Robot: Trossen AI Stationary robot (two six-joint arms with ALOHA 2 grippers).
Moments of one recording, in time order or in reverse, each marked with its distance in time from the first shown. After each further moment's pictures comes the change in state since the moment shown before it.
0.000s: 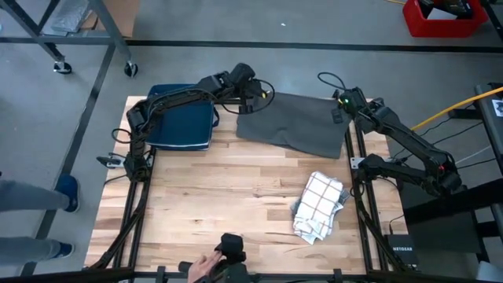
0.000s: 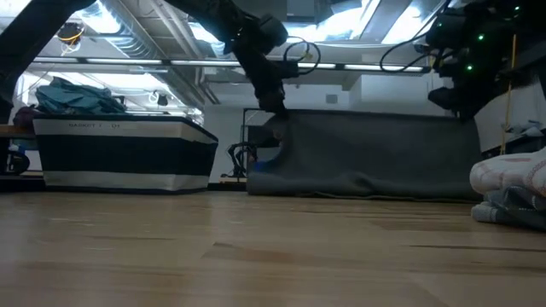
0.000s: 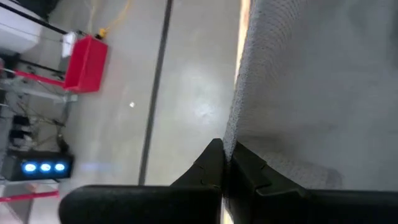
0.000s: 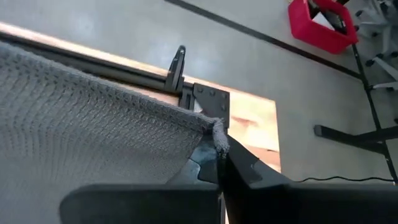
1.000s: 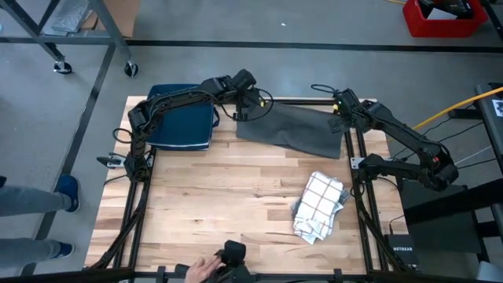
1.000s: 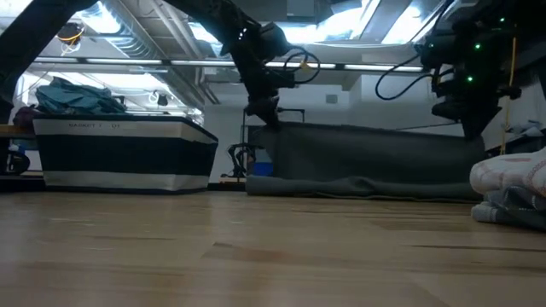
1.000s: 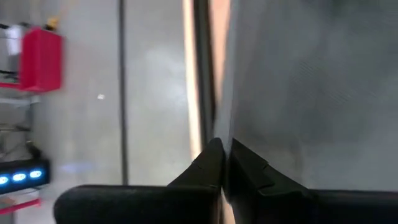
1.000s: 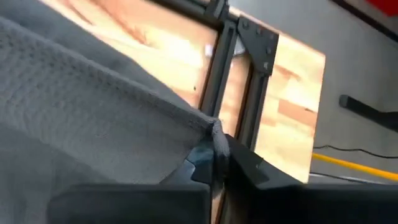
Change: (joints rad) left arm -0.013 0.012 -0.009 -0.160 0.037 0.062; right arm -0.014 0.100 -0.001 -0.143 -0.176 -0.006
